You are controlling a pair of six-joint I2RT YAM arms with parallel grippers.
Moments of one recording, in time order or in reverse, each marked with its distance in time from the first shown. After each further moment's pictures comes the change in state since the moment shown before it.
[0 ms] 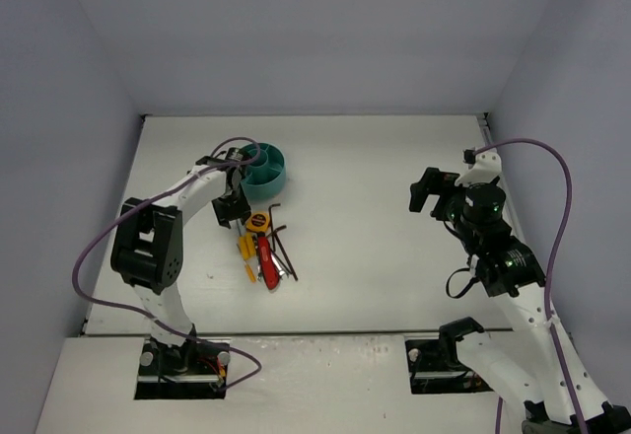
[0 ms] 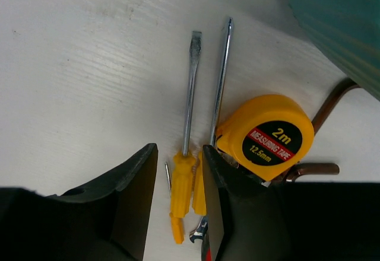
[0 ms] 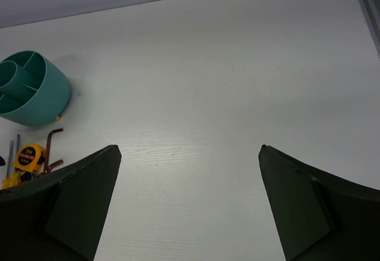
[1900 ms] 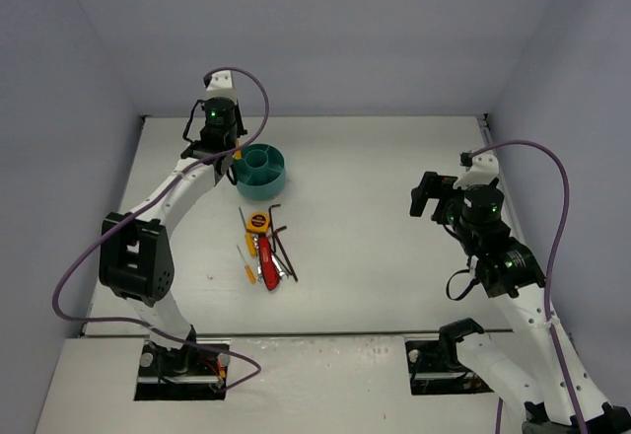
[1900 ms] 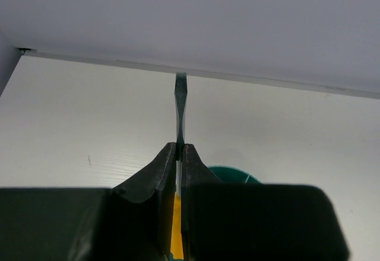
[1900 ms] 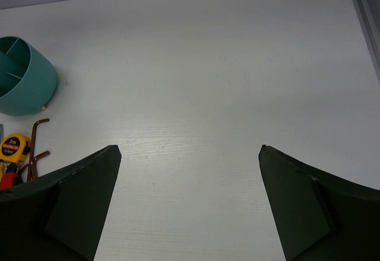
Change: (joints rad) left arm 0.018 -0.106 0.112 0.888 -0.163 0.521; right arm 0.000 -0.001 -0.003 -0.032 0.005 -0.034
